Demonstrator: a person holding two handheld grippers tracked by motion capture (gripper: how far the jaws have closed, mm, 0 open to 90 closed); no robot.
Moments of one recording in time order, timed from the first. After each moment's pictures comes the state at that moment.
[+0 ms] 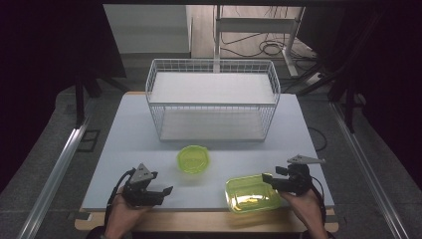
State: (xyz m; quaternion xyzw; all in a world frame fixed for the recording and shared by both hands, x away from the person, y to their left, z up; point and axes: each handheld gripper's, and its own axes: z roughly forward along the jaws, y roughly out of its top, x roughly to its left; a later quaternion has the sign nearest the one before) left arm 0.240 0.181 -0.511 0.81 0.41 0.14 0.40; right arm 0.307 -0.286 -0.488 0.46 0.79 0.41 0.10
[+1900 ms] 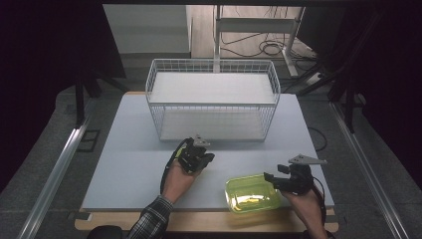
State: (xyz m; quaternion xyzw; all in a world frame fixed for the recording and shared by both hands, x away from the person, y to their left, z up) left arm 0.341 0.055 -0.483 0.84 0.38 0.11 0.38; right arm 0.306 -0.288 -0.487 0.45 0.79 0.41 0.13
